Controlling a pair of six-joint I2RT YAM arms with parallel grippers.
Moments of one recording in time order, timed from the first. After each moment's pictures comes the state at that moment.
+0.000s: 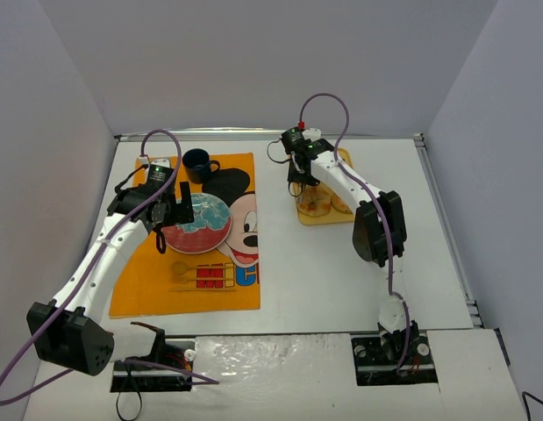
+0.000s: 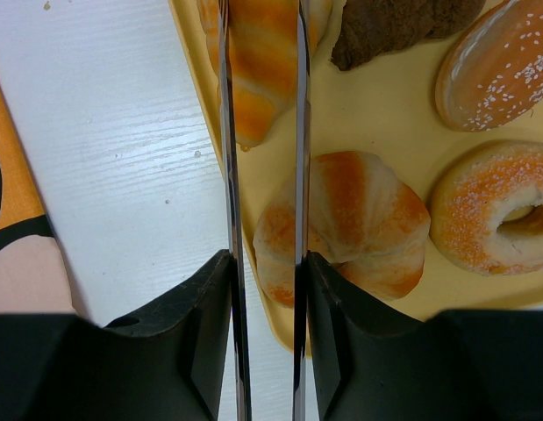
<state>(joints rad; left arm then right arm) -0.27 1.26 1.23 -0.93 -0.34 -0.35 0.49 2.22 2.00 -0.82 0.37 0.57</state>
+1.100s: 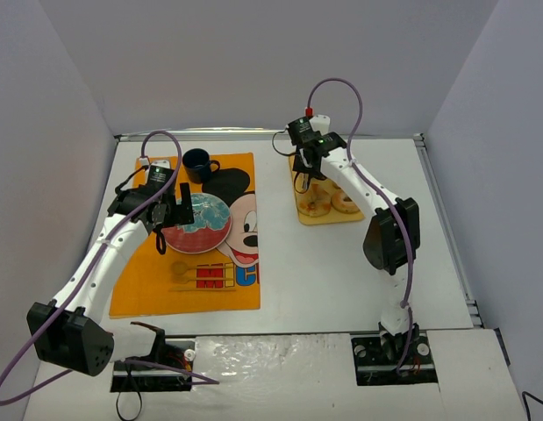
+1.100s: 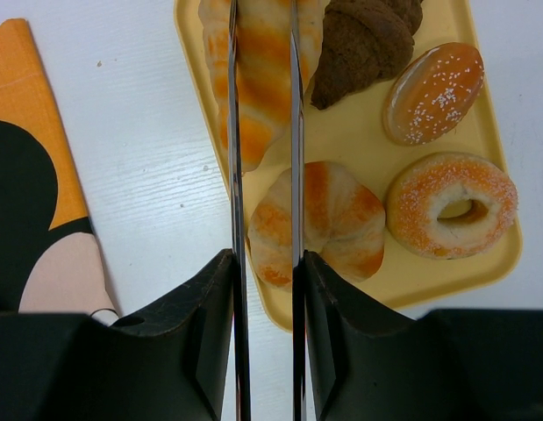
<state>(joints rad) -0.27 1.26 1.22 -0.93 -0.34 -0.35 0.50 2.08 1.97 -0.82 0.42 0.56</state>
